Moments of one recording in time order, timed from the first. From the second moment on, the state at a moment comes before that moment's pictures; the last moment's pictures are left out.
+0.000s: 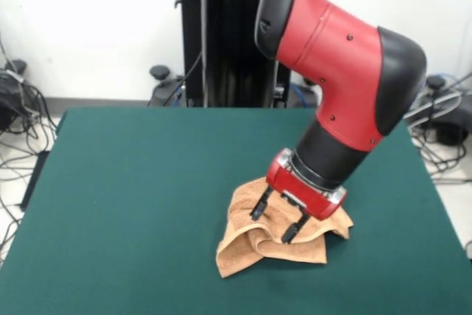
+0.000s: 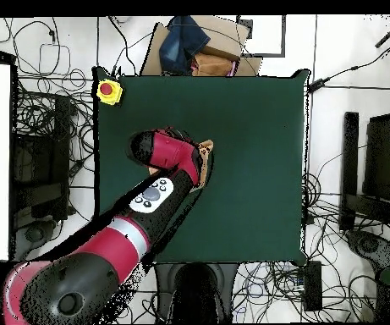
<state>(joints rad) 0.30 0.06 -0.67 1.21 0.65 0.40 1.94</state>
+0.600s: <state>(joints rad) 0.16 0.07 -0.70 1.19 0.75 0.50 2.10</state>
